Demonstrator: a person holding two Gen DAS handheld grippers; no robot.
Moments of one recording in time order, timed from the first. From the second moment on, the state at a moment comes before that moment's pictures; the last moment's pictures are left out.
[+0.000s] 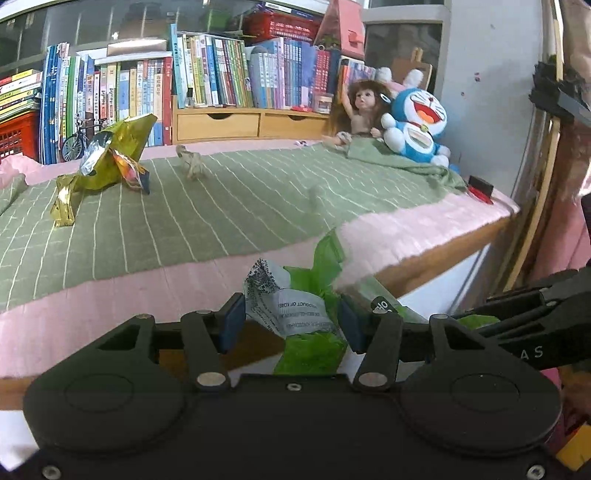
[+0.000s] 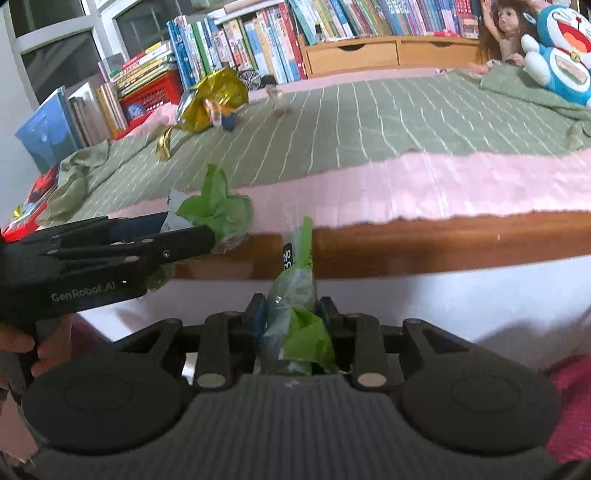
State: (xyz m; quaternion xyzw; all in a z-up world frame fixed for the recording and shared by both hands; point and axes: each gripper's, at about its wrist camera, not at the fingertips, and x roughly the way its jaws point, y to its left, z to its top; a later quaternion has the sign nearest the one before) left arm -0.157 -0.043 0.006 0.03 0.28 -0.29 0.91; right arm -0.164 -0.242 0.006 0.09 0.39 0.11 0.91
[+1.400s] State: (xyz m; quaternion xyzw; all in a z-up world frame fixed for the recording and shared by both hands) left arm -0.124 -0.040 -0.145 0.01 0.57 -0.19 0.80; right arm -0.122 -0.243 -0.112 0.18 0.60 0.09 0.77
